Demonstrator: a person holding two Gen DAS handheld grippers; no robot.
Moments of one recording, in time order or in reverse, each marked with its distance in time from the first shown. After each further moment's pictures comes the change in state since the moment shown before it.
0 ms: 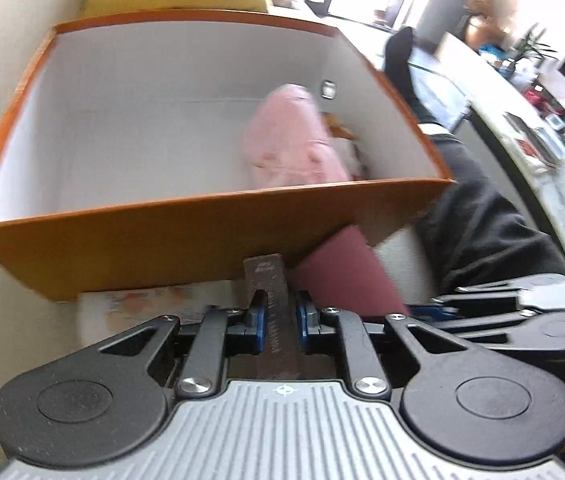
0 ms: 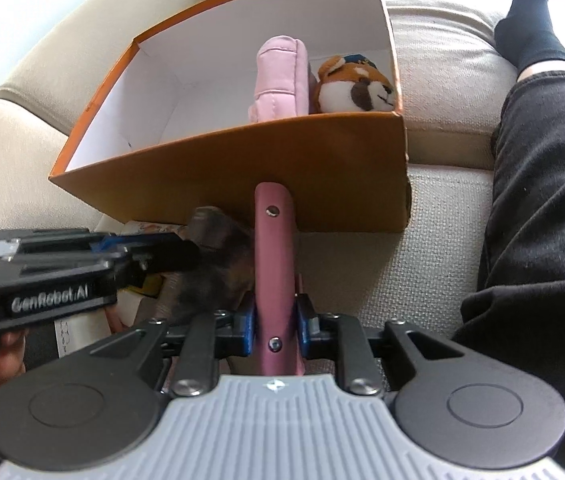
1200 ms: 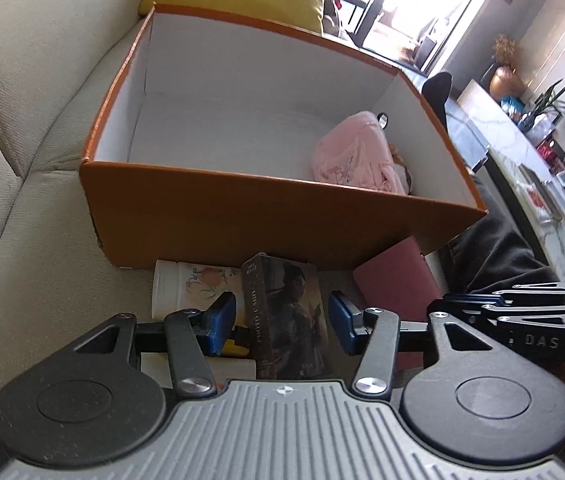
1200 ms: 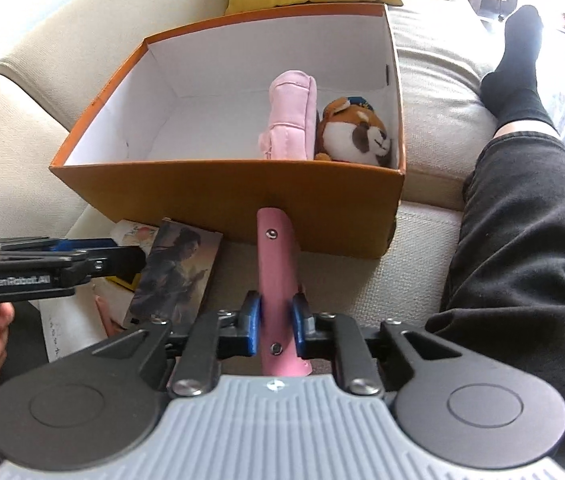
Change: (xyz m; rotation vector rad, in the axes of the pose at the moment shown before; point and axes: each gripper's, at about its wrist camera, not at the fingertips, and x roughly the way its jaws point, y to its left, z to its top) left arm -0.011 0.050 -0.012 -0.156 -0.074 0.001; right arm -0.022 0.027 0.006 -0.114 -0.027 -0.125
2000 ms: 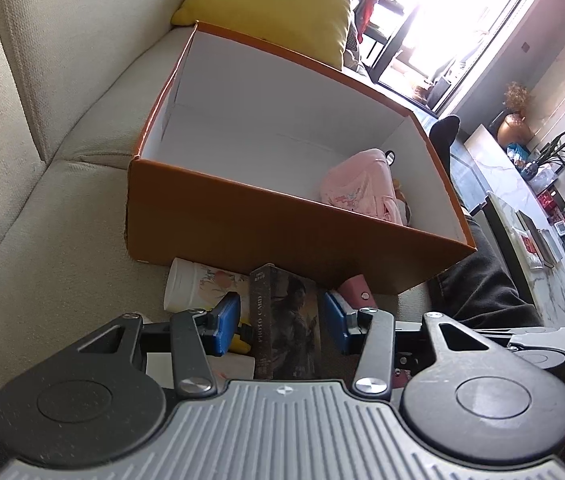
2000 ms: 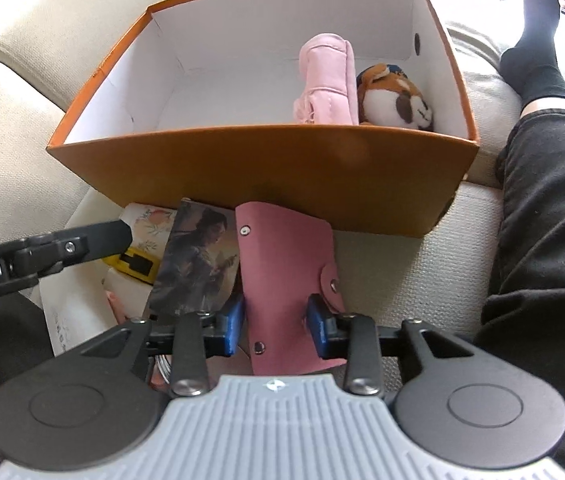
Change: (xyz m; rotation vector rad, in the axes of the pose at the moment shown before) left arm -0.025 0.011 -0.011 -0.126 -0.088 -0.012; right arm 0.022 0.030 -0.001 0.023 0.071 -0.017
